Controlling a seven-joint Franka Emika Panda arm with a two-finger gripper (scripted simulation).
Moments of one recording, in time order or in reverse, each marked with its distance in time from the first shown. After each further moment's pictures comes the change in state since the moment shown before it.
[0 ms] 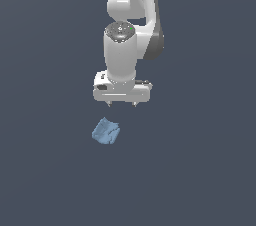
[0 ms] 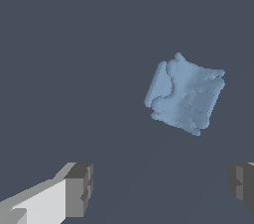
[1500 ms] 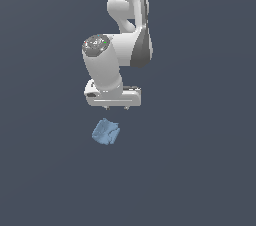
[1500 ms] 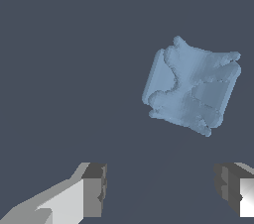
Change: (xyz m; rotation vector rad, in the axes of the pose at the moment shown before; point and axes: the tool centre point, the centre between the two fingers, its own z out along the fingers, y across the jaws) arm 0.001 0.021 0.025 0.132 -0.050 0.064
